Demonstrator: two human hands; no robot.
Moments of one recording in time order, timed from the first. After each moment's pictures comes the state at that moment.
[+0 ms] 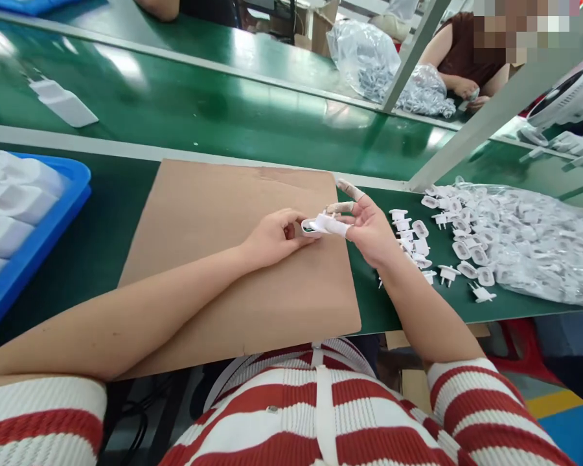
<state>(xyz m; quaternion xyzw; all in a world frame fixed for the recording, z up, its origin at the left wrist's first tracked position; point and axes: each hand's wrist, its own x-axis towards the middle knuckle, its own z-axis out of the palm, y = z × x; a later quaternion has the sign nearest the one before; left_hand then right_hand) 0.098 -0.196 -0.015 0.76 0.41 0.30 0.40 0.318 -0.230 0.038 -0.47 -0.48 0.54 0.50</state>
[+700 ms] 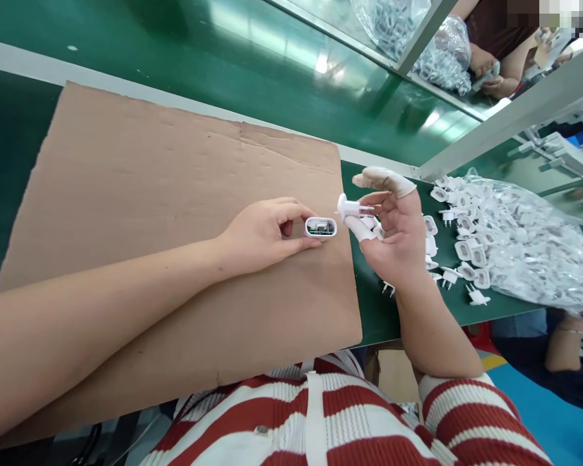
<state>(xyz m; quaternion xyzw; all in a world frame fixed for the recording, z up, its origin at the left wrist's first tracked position) 0.099 -0.197 -0.013 0.77 0.40 0.27 0.42 0.319 -0.246 0.039 -0.51 -0.67 0.25 0.48</state>
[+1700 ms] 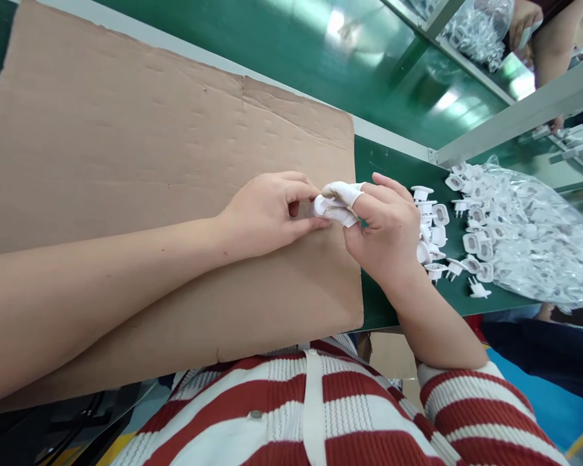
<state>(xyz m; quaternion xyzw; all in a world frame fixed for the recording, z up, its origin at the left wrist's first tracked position) 0.100 -0.202 -0.007 0.78 0.37 0.31 0.39 0.302 -0.250 0.030 -0.54 -0.82 -0.05 0.20</state>
